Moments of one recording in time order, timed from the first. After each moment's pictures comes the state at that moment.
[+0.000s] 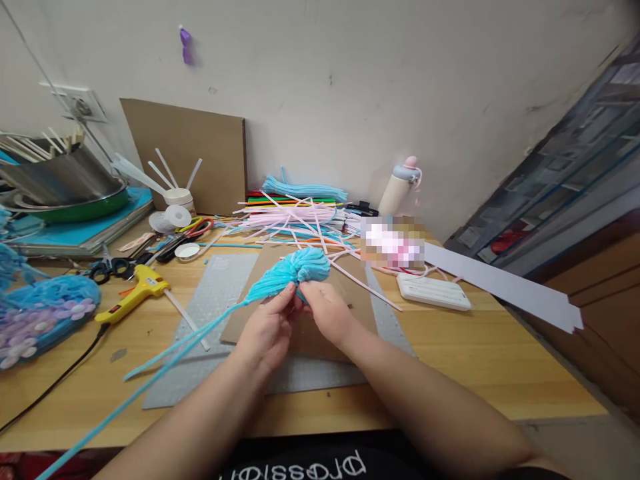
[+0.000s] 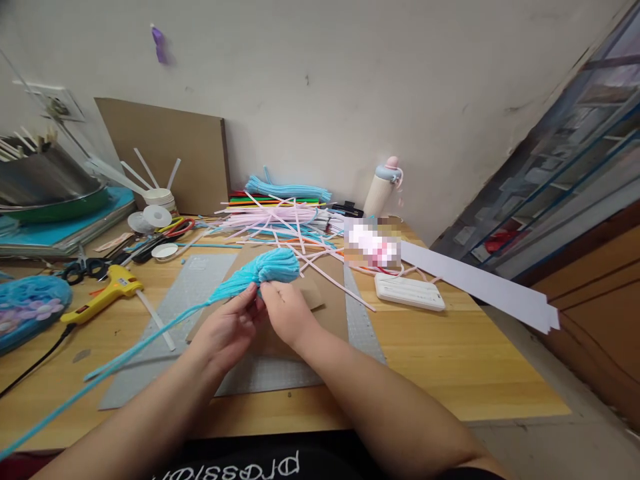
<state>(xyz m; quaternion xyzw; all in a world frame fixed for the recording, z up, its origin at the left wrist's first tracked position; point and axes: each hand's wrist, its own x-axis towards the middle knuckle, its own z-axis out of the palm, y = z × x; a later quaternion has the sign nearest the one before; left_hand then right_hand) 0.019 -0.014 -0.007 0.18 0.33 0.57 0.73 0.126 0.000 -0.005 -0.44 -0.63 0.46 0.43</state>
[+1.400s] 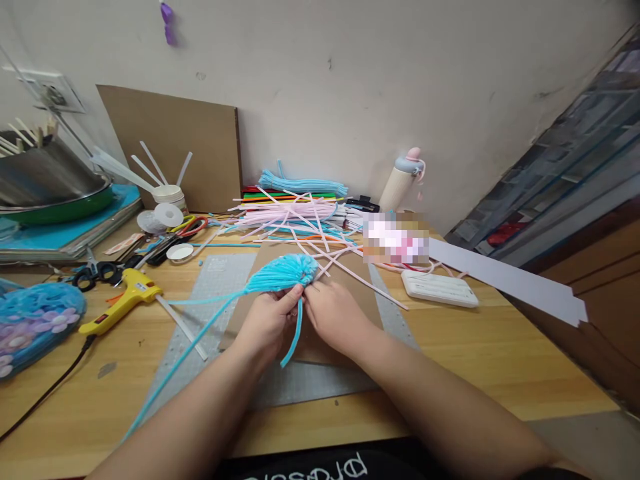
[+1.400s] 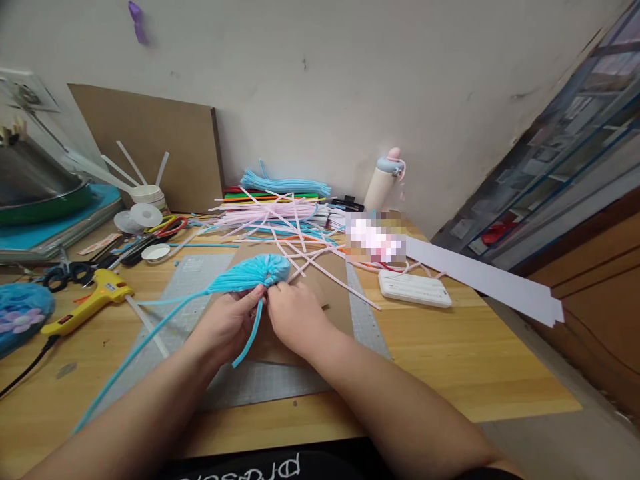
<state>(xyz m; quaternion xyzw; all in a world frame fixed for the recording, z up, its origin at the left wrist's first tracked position) 0.010 0.010 -0.026 0.32 0.36 0.53 0.69 0.135 0.005 -0.010 -0.50 -0.86 -0.01 0.12</state>
